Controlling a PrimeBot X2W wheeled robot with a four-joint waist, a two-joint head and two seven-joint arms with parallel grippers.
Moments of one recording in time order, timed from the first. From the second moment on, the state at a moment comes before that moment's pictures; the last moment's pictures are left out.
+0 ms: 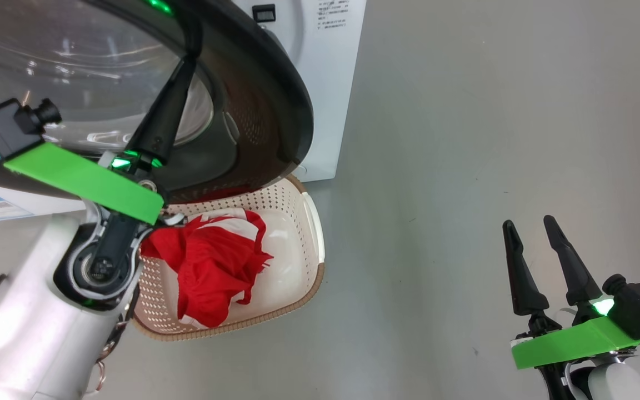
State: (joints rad) left arm -0.78 0.35 -0.47 0.23 -1.48 -0.12 -0.10; right arm -0.07 -0.06 0.01 0.11 0.41 0.12 -0.26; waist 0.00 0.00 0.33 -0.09
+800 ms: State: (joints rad) left arm -0.53 0.39 -0.56 0.26 -1.50 -0.12 -0.25; right arm -0.02 -0.09 0.01 0.12 0.41 0.12 -0.26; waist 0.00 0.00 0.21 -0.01
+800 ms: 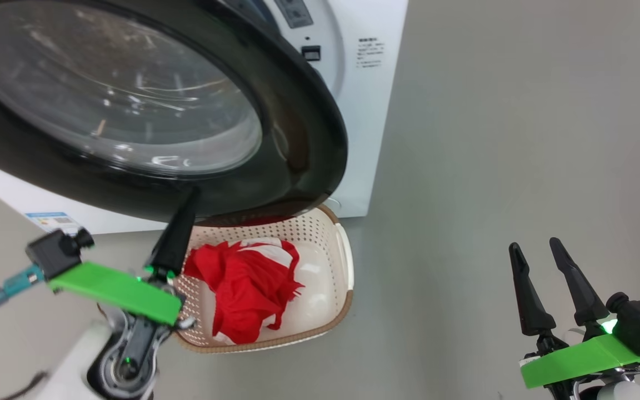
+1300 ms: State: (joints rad) left arm -0.33 0.36 -0.46 0.28 -1.37 -0.12 -0.25; right arm 0.04 -0.09 0.01 0.12 0.41 0.12 -0.26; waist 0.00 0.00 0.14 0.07
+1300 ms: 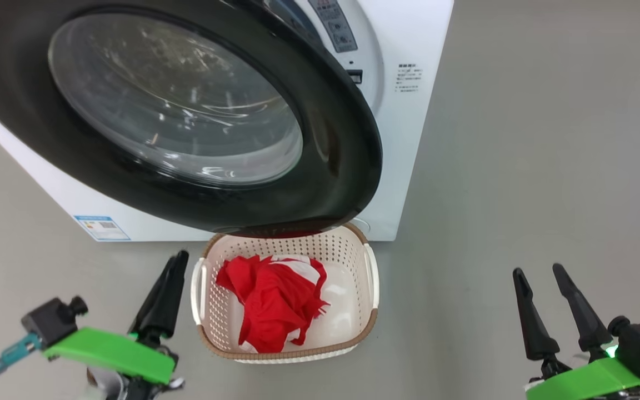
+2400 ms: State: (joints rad) left arm -0.05 0.29 -0.17 0.33 -0.80 -0.12 -0.25; right arm 0.18 -0.09 -0.05 0.12 0.41 0.12 -0.26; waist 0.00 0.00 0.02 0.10
